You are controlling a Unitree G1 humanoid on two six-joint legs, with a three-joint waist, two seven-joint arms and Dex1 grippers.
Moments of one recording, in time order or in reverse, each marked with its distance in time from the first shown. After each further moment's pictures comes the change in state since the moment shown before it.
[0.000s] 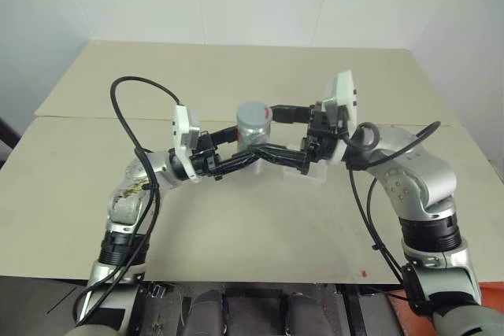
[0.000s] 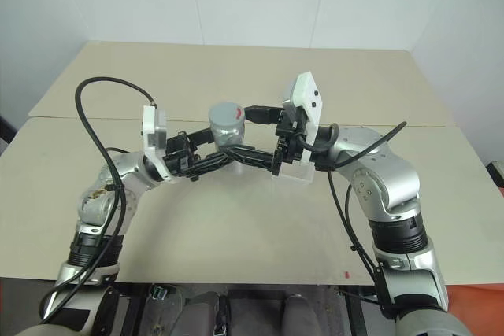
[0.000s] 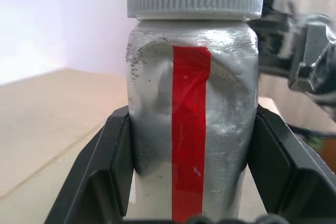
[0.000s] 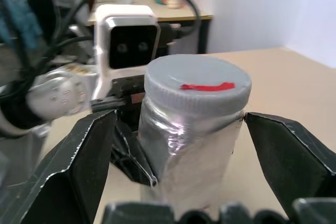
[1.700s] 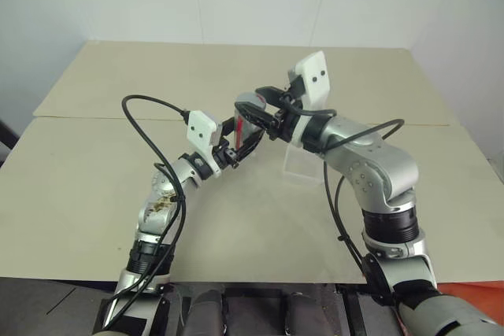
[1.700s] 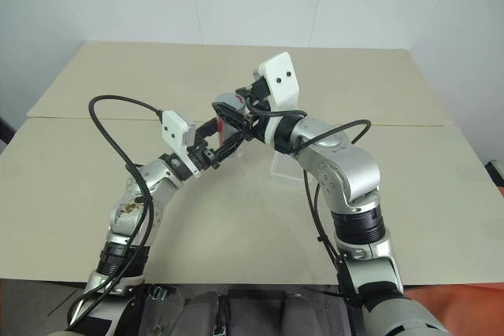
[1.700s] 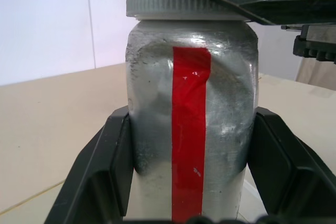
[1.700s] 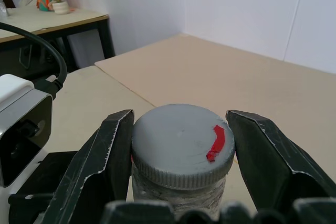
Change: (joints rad) left arm 0.047 -0.110 -0.056 0.008 0.236 -0.109 0.369; right arm -0.122 0.229 0.024 0.043 -0.135 0.182 -0.444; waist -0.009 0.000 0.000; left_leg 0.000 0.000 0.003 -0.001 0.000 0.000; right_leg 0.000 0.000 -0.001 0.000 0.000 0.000
